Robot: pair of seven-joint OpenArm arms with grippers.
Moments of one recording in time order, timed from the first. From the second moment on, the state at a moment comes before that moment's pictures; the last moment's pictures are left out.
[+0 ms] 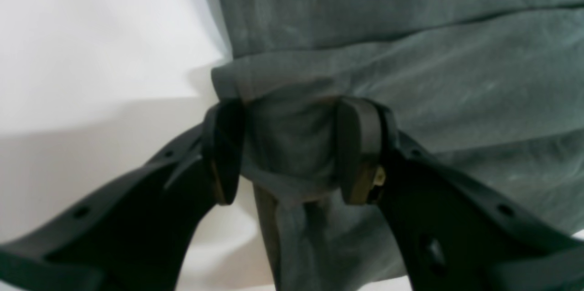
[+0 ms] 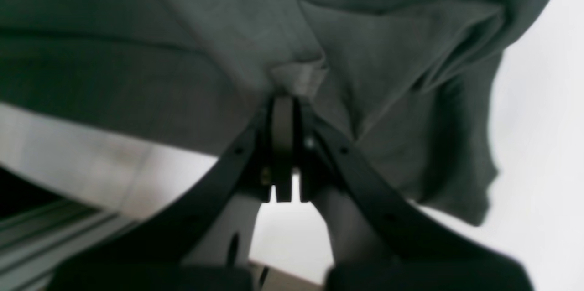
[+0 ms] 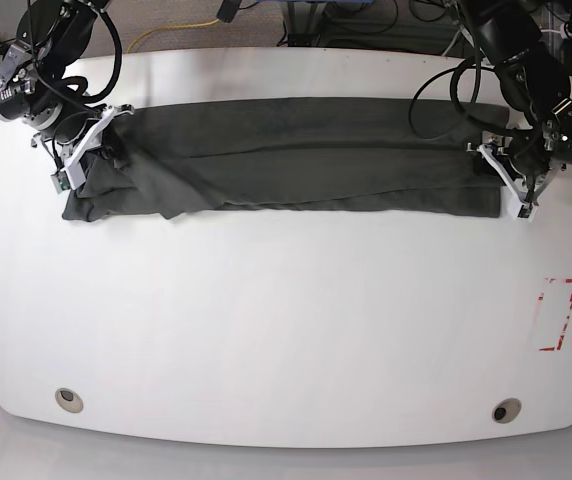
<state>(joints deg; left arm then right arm) 0.0 -7.6 -36.3 89.7 -12.1 -43.0 70.0 -15.4 10.6 37.4 108.9 43.2 40.9 -79.7</state>
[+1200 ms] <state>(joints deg) -3.1 -7.2 -36.5 89.7 -11.1 -43.0 72.0 -9.8 7.8 40.0 98.5 45.9 41.2 -78.4</state>
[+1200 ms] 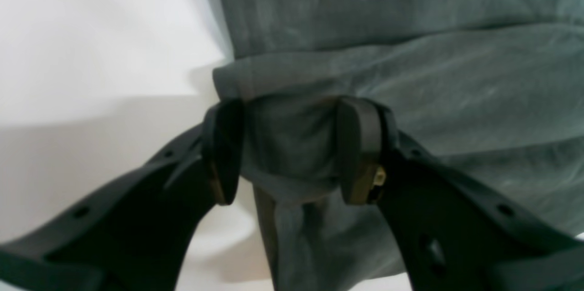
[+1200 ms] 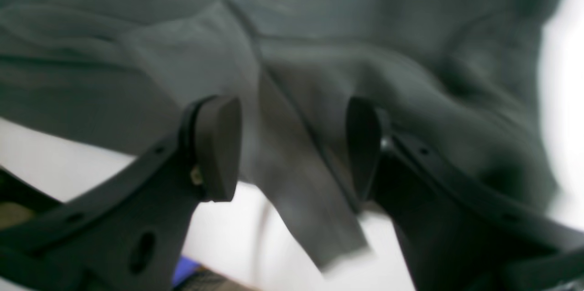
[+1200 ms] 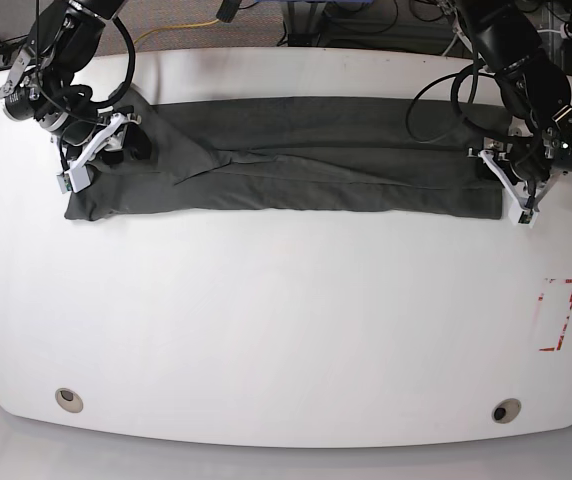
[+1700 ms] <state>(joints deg) -4.5 -11.1 -36.7 88.8 -38.1 -42.8 76.5 -5.3 13.0 39.9 79.7 46.6 41.1 -70.5</state>
